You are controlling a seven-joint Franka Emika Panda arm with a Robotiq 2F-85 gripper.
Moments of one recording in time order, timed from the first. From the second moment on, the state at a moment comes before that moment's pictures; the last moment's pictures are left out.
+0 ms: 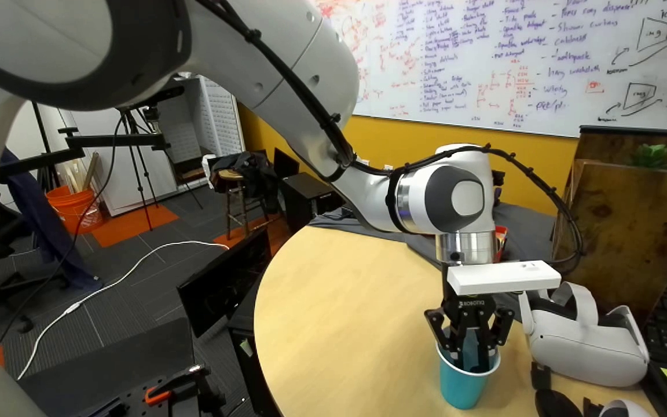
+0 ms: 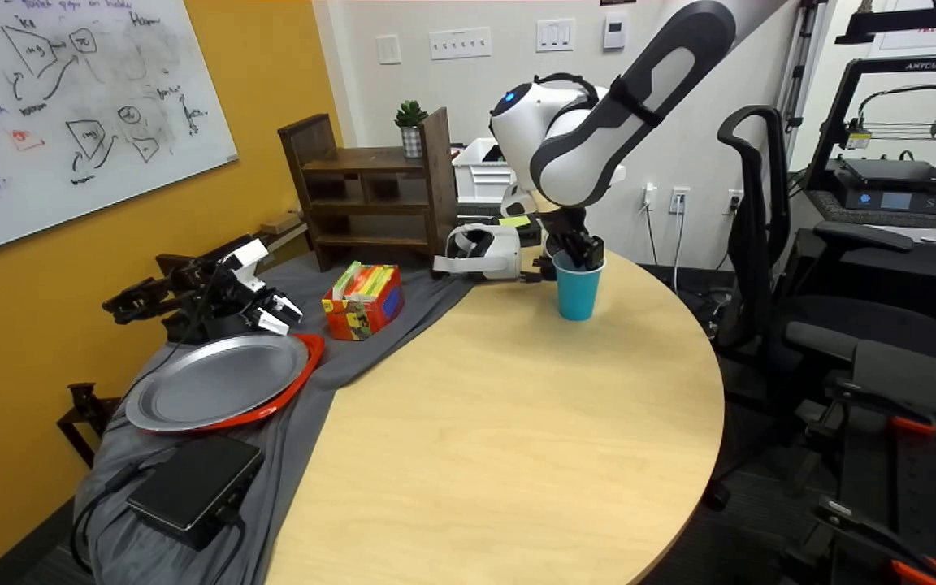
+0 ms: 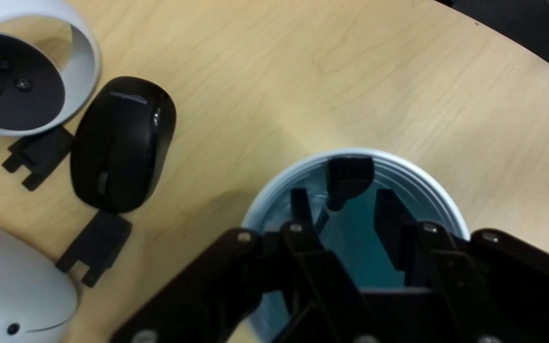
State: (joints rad) arm -0.08 0.67 -0.07 -1.71 -0.46 2.17 -1.00
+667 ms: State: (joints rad) arm -0.08 0.68 -0.07 -1.71 -0.47 2.17 -0.99
